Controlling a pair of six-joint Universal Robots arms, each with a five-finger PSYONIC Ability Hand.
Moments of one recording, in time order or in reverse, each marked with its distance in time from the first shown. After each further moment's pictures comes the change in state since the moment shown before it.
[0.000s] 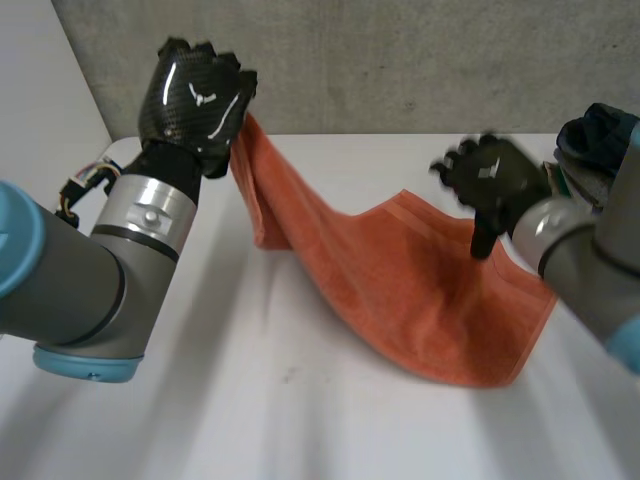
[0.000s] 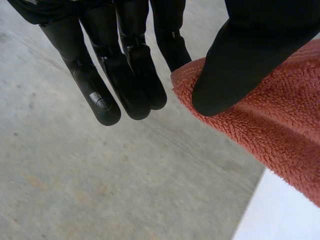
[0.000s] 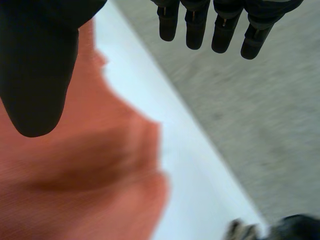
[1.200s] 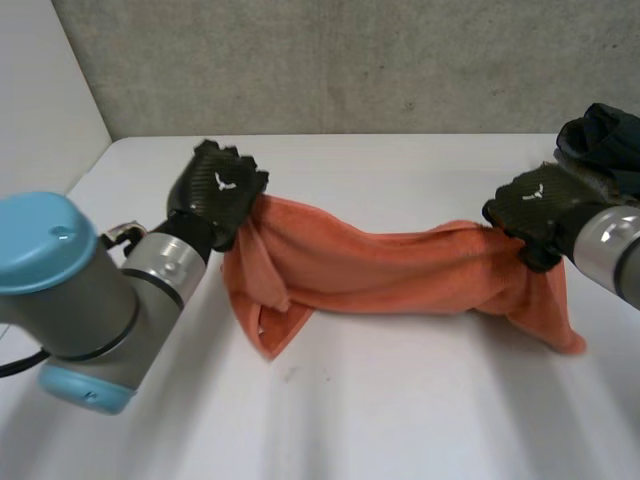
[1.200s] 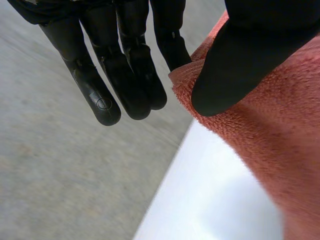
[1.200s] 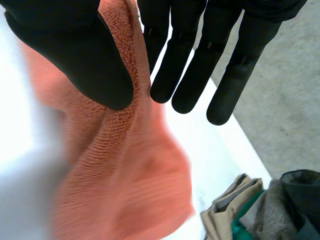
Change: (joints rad) left arm 0.039 -0.097 -0.031 -0.187 0.069 0.042; right arm -0.144 -0.106 0.002 0.303 -0.099 -0.145; left_hand 0.000 0.000 0.000 0.000 0.000; right_hand 0.872 0.962 0.983 0.989 0.915
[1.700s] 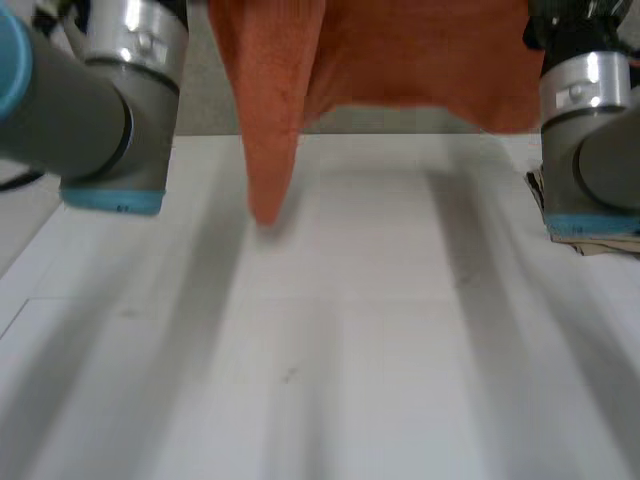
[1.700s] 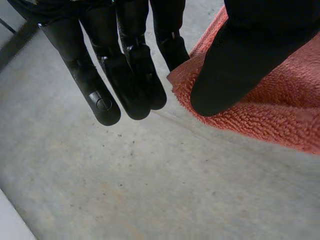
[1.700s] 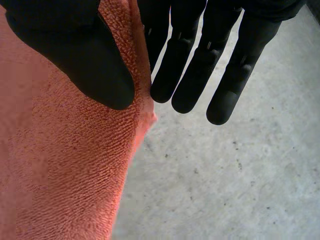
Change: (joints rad) left arm -0.034 -0.097 0.617 0.144 -0.116 0.035; right arm 0.109 0.230 -0.237 -1.096 0.235 0.095; left_hand 0.000 0.001 0.001 0.000 0.000; right_hand 0.000 0.000 0.000 0.000 0.011
